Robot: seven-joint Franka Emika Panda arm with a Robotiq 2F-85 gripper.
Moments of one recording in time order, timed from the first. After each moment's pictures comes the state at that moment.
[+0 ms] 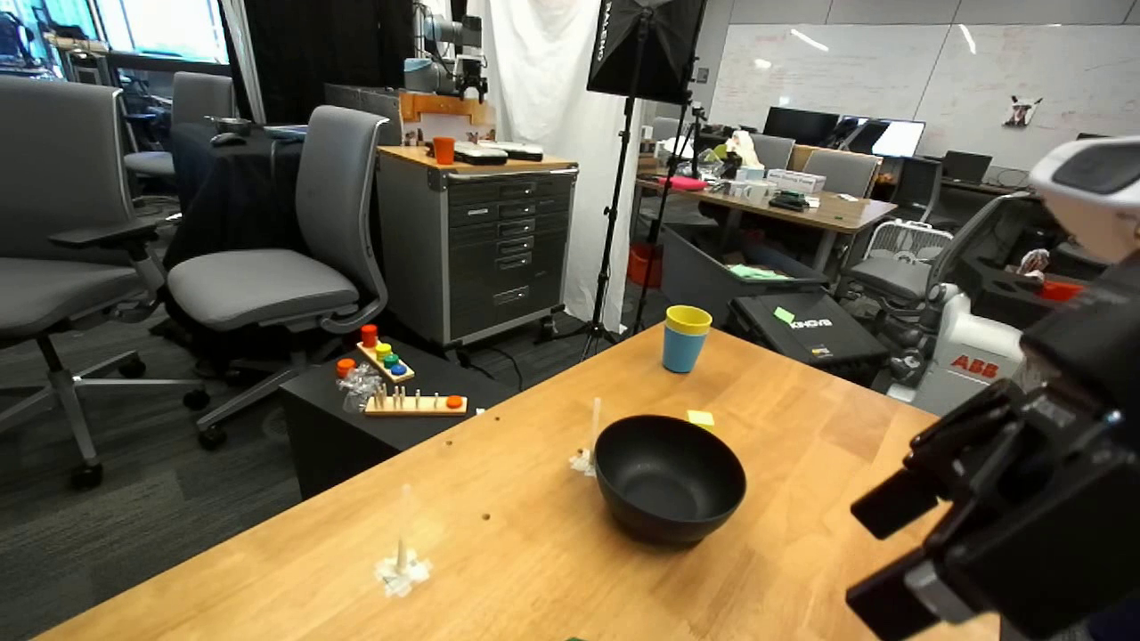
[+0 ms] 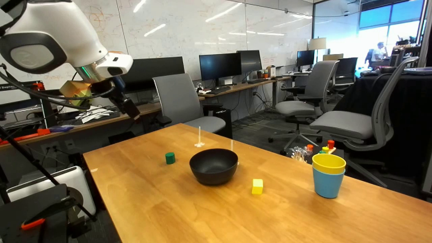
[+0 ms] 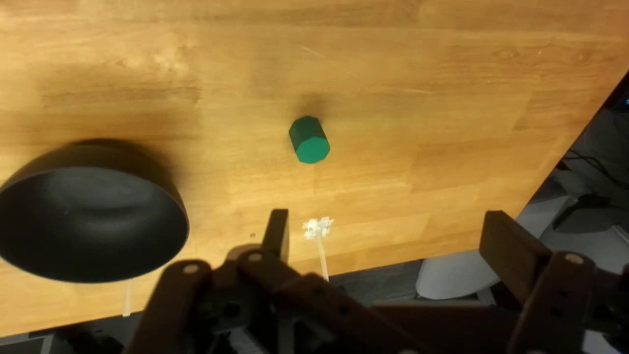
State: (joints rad) arm 0.67 -0.18 -0.11 -2.77 0.91 3.07 -0.50
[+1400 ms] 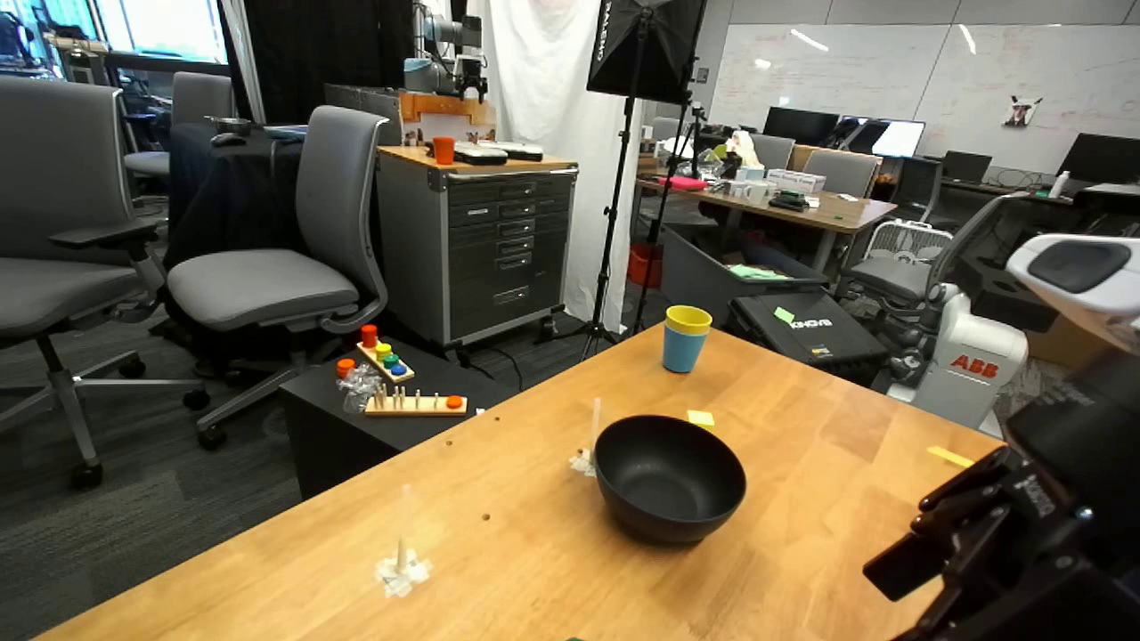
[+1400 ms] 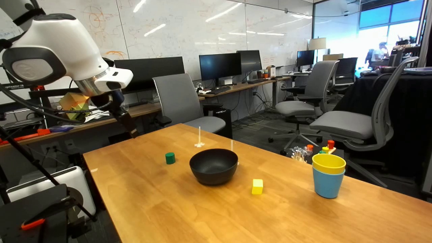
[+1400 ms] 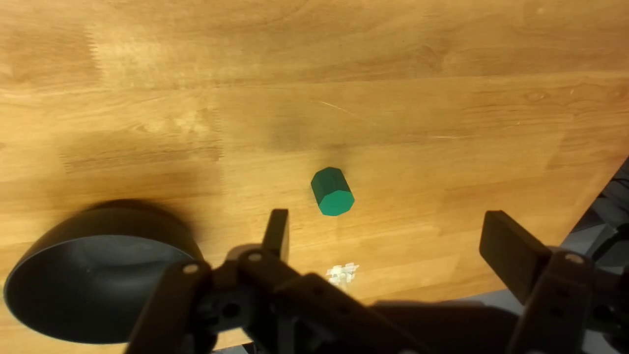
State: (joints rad) arm 0.71 -0.09 -0.11 -2.77 1.02 3.09 -0.54
